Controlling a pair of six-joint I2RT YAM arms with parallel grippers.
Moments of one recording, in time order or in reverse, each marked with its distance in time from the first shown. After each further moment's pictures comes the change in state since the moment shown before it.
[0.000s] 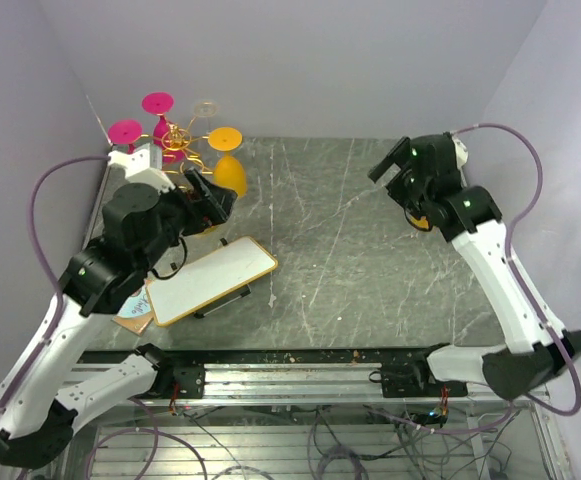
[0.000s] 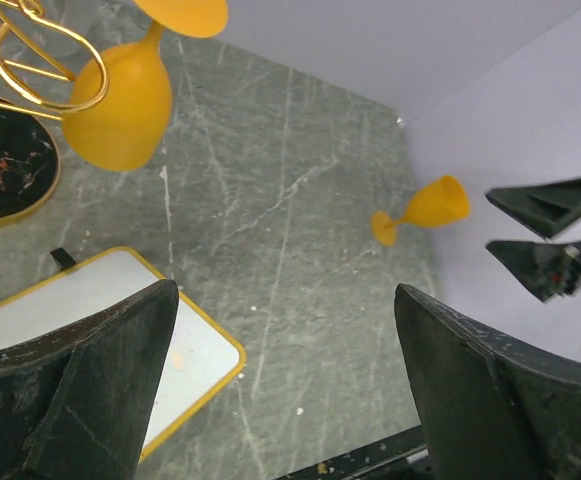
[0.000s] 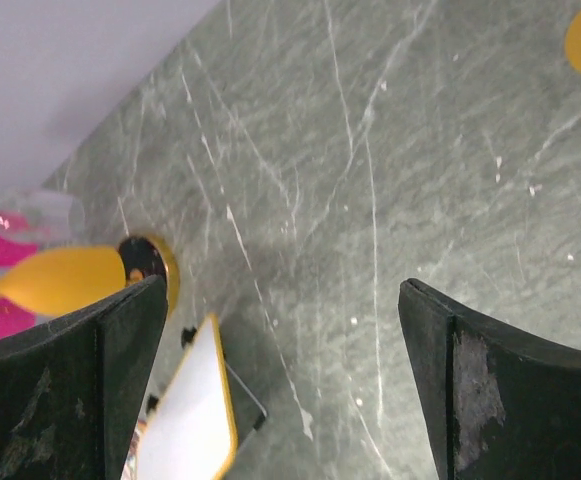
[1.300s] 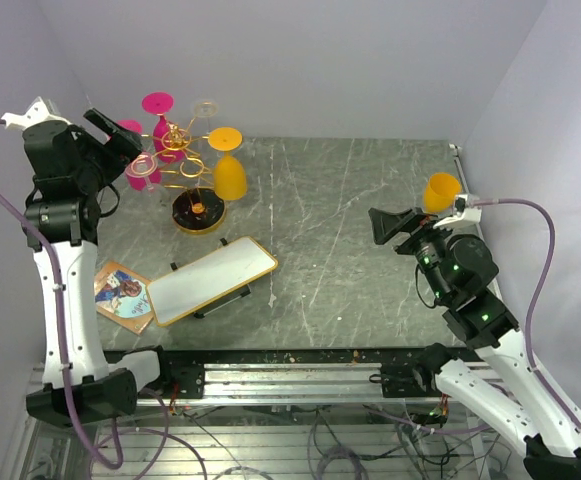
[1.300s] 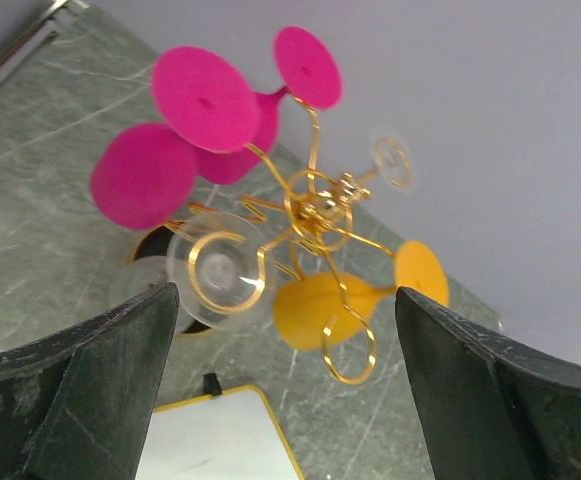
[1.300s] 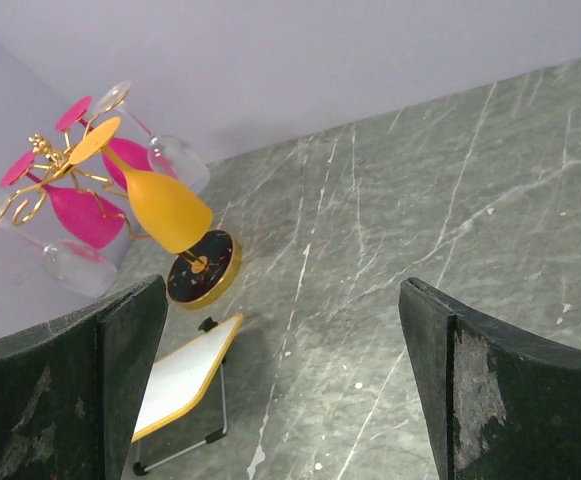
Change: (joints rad) left arm 0.768 0.279 0.257 -0.021 0.310 0.083; right arm 0.172 -0.712 -0.784 0.721 -0.066 -0.394
